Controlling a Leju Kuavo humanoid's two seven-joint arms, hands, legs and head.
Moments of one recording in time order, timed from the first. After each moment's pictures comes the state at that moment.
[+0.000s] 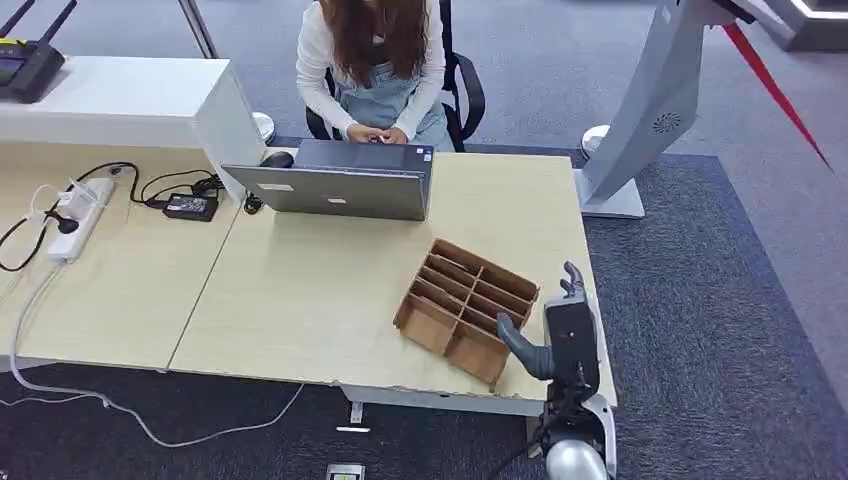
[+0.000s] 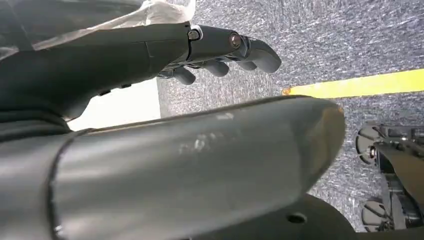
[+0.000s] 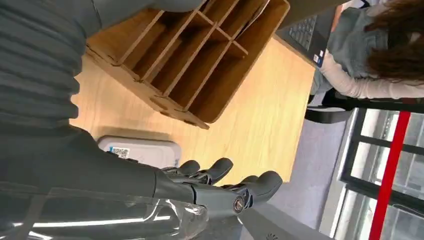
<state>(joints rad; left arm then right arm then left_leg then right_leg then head) -0.13 0.03 -1.05 -0.19 0.81 0.21 0.33 -0.13 -0.03 0.54 -1.45 0.33 -0.59 0.15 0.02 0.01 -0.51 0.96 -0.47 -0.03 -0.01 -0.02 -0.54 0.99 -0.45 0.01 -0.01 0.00</state>
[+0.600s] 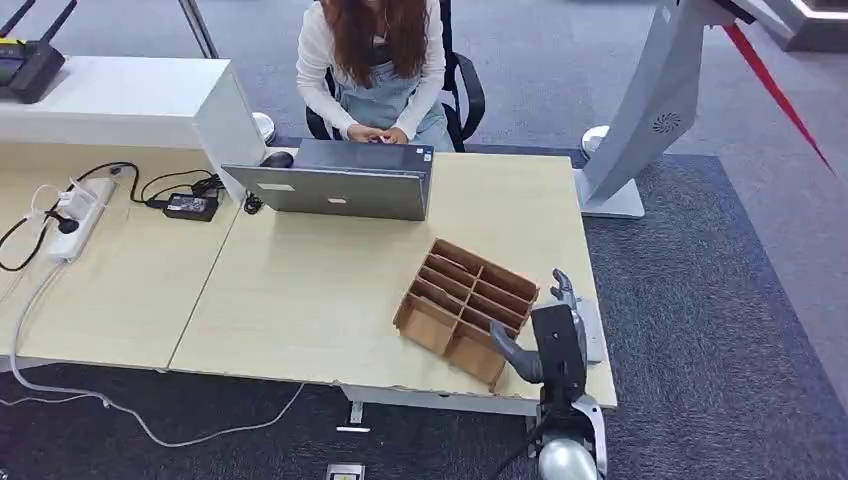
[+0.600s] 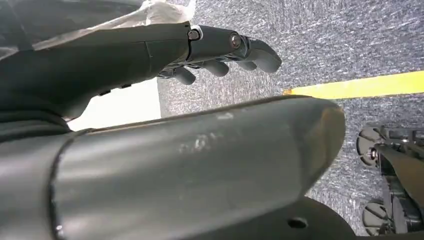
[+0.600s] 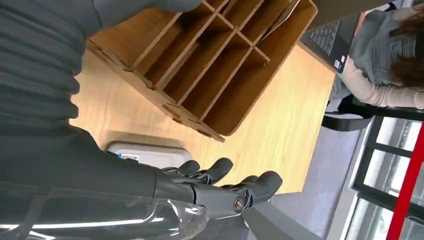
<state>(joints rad) -0.13 0.04 -1.05 -0.19 0.81 0.21 0.33 -0.14 -0.03 0.55 -1.38 0.33 -0.59 0.15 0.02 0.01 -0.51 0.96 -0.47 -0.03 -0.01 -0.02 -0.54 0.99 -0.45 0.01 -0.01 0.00</state>
